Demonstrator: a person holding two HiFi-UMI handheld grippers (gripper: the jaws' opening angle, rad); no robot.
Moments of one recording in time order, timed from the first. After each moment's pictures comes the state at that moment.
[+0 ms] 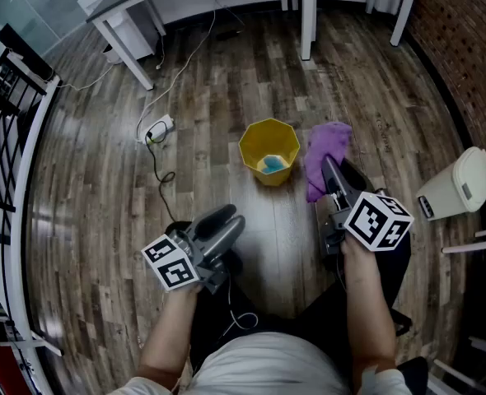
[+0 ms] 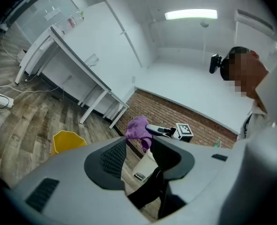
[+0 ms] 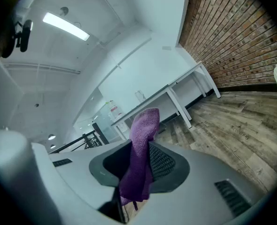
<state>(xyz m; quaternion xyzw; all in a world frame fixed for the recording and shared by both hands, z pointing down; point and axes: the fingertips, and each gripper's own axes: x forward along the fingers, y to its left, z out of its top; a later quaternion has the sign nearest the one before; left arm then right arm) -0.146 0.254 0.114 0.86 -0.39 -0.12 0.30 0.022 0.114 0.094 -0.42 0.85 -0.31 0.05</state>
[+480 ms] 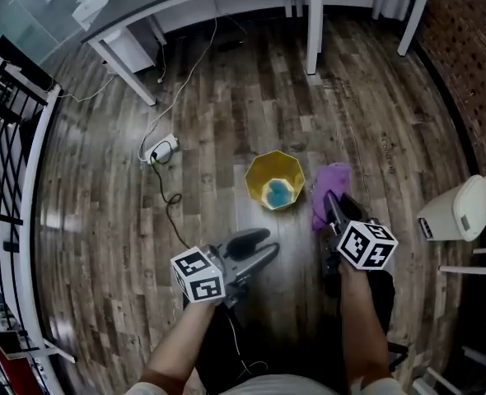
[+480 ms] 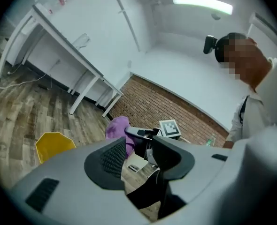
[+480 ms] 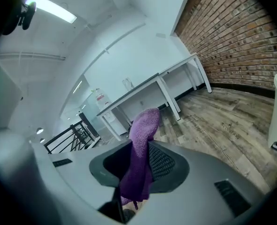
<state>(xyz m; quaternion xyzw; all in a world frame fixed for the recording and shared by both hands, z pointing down) -0.100 0.176 0.088 0.88 -0.32 -0.06 0.34 0.020 0.047 0.141 -0.46 0.82 -0.34 -0.04</state>
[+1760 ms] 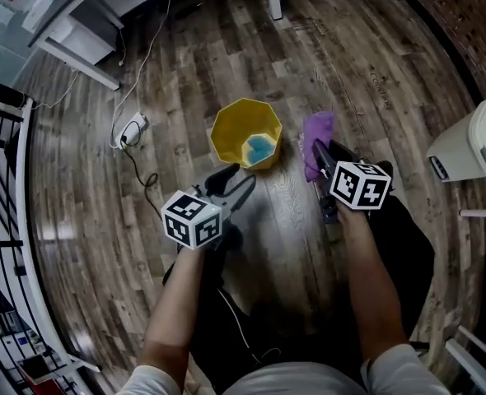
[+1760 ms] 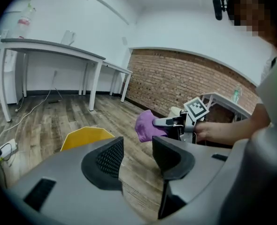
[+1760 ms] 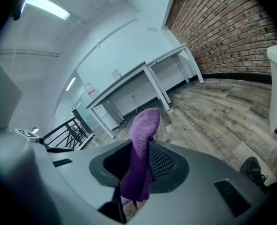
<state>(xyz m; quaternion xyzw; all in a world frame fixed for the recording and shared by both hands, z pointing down) -0.107 0.112 0.256 0.87 -0.39 0.16 0.25 0.055 0.029 0.299 -0.47 0.81 -0.36 -0.05</state>
